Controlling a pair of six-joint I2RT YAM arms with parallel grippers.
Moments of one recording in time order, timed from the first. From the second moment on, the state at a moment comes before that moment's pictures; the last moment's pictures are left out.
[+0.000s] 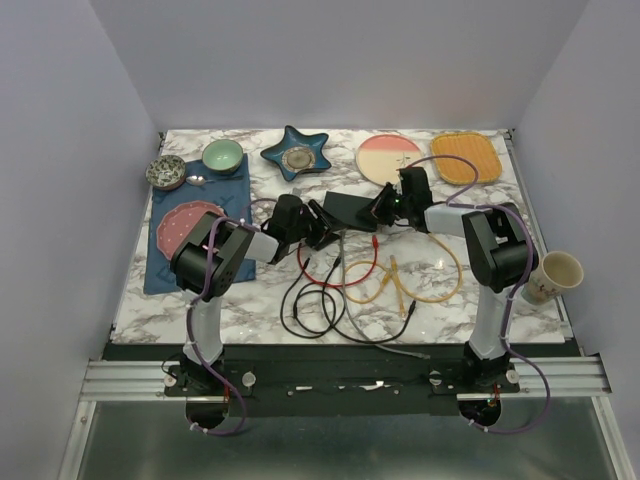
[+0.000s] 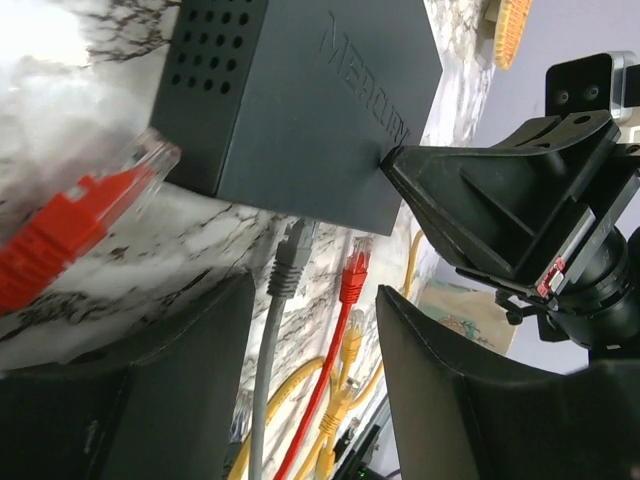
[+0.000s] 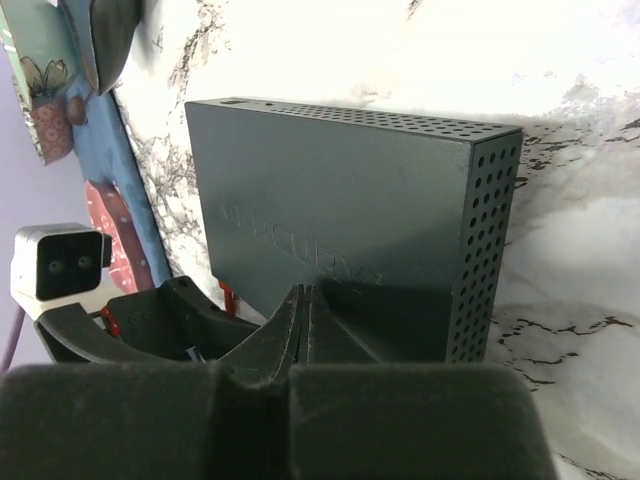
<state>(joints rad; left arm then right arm) -0.48 1.98 0.90 0.58 0.37 -1.25 0.31 2.00 1.13 0.20 -0.41 0.91</state>
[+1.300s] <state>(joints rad) -0.51 2.07 1.01 0.52 0.30 -1.38 0.31 2.01 1.13 0.22 -0.41 0.94</state>
